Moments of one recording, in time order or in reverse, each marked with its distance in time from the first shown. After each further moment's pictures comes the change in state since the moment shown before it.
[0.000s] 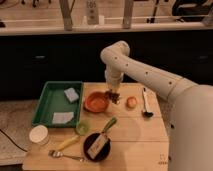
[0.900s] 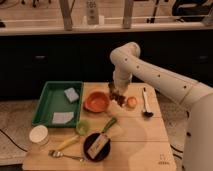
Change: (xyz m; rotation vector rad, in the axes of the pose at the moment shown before) arm 0.018 0.043 -0.012 0.000 0.001 0.125
